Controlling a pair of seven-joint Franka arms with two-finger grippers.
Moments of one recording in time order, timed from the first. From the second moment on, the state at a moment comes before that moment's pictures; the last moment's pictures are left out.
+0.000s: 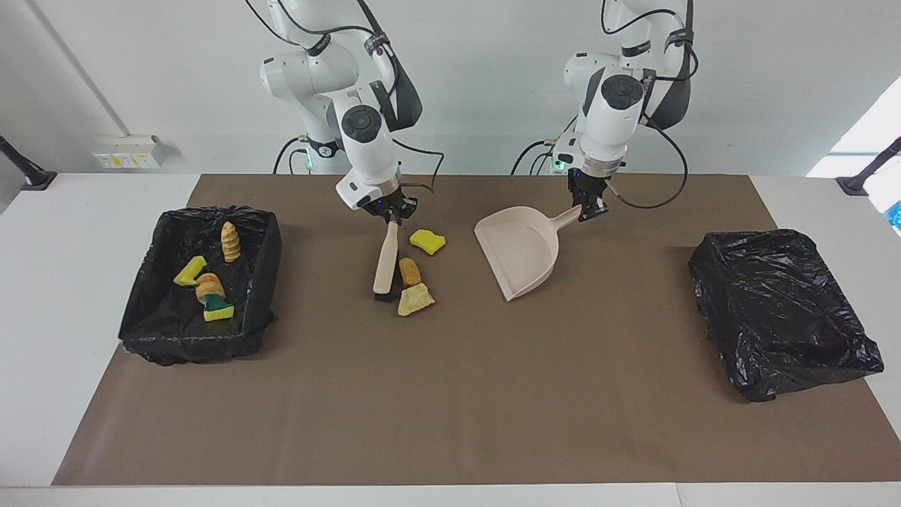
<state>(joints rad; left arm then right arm) -0.37 -0.28 -0.09 -2.46 -0.01 2.15 0.90 0.26 0.00 0.21 -2.27 0.14 2.14 0.46</state>
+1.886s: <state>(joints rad) -0.37 -0.25 -0.09 -2.49 -0.03 2.20 0.90 0.24 -0.23 0.31 -2.33 0.29 1.79 0.63</state>
